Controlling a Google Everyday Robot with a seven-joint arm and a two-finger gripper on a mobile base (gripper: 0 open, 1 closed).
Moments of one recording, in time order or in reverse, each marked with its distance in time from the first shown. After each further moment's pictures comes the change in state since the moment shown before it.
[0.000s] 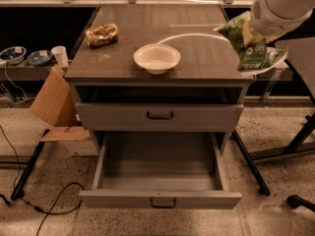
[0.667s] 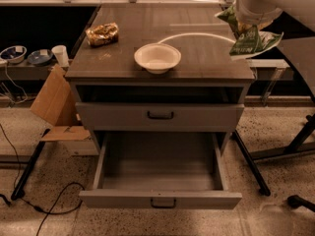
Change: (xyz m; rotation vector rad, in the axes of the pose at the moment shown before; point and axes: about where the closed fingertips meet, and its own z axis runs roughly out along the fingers) arm -0.059 -0.015 0.038 0.228 -0.112 0.110
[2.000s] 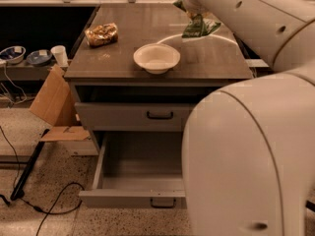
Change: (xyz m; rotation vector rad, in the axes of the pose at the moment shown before) arm -0.093 0.129 0.088 -0.120 -0.074 0.054
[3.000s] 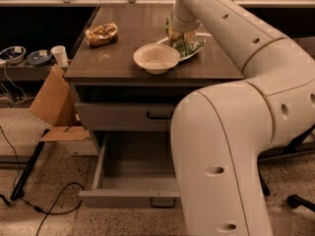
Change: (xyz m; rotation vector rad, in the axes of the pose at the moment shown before) arm 0.058 0.065 0.061 -0.217 0.244 -0.086
